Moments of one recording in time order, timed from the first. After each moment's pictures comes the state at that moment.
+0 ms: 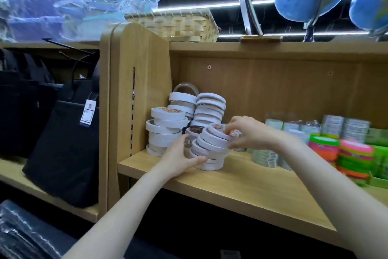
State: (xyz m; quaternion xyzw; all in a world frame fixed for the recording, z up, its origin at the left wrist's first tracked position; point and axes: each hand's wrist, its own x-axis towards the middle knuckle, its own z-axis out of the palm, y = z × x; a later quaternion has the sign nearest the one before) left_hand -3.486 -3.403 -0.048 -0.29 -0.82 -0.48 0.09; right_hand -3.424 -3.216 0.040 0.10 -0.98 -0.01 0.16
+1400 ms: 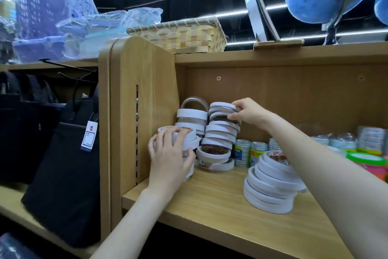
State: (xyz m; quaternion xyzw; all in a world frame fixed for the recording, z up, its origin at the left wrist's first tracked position) left_hand -3.546 -3.421 -0.038 -0.21 -0.81 -0.21 0.50; right_hand -3.544 -3.199 0.091 0.06 -0.94 0.26 0.22
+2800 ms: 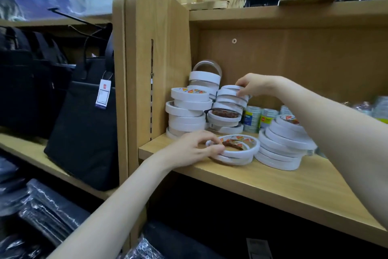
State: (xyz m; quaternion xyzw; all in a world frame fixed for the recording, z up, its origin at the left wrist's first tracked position) left_hand -3.509 -3.439 -0.054 -0.45 -0.81 -0.36 0.04; right_hand -3.540 -3.223 0.084 0.02 -0.99 0.06 0.11
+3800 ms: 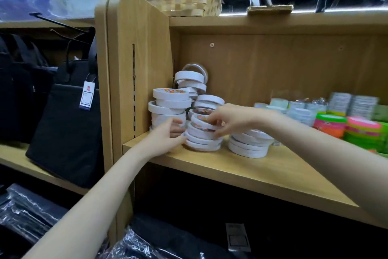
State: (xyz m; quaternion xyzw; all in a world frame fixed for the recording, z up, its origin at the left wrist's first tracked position) left_hand -3.499 -3.448 -0.047 -0.32 -0.81 -0.49 -0.01; right_hand -3.441 -3.257 0.034 0.20 -0.98 -0.04 0.05
